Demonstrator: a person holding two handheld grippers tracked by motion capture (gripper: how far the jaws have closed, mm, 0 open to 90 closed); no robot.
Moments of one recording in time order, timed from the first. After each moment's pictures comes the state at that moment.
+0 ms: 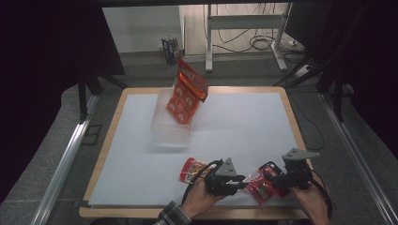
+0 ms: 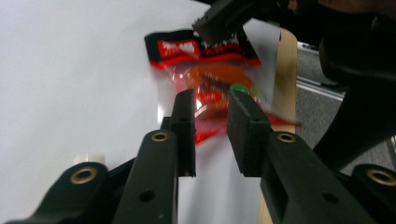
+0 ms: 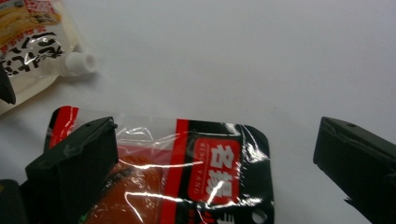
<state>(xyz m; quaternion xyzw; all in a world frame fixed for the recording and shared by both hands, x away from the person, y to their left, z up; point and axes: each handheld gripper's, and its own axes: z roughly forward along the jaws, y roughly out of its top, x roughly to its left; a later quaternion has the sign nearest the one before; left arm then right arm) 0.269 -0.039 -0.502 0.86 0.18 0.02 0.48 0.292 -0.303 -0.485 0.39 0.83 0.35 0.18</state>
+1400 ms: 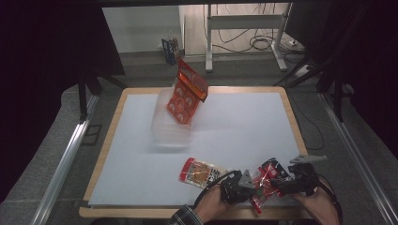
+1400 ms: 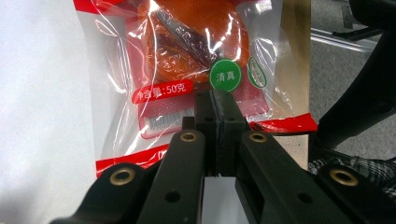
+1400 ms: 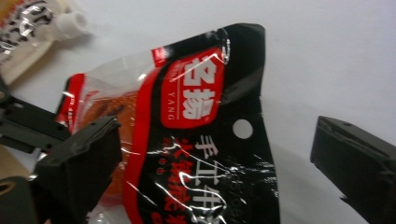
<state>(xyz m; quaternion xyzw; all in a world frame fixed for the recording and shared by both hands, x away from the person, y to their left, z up) 0.260 -0.082 -0.531 0.91 0.15 0.02 0.39 0.283 -0.324 -0.495 0.45 0.83 0.32 0.10</state>
